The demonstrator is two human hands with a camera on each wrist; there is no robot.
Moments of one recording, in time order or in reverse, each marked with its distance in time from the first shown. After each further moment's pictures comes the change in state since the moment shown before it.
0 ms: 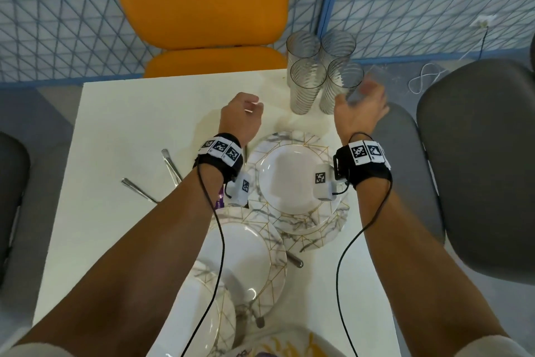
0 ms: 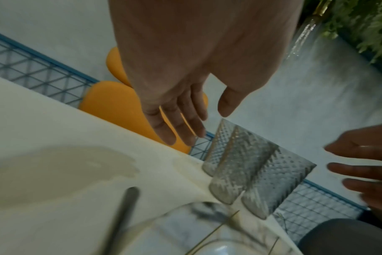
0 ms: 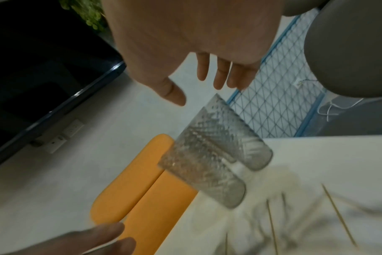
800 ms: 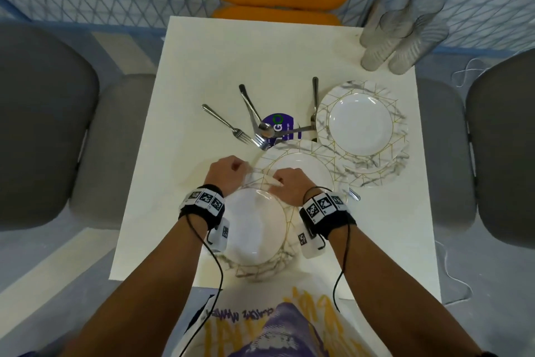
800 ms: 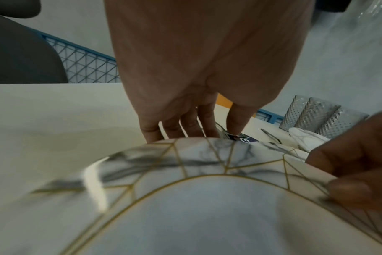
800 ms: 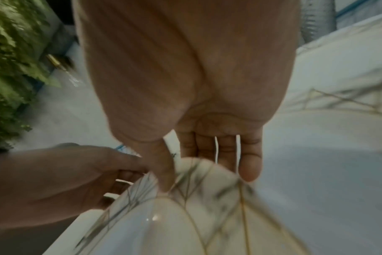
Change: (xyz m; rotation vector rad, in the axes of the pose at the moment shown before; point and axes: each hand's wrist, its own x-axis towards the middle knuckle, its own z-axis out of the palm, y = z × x) left_hand -0.233 -0.225 -0.164 0.259 -0.201 -0.301; right_hand -0.359 0.000 0.041 -0.563 -1.311 -0.312
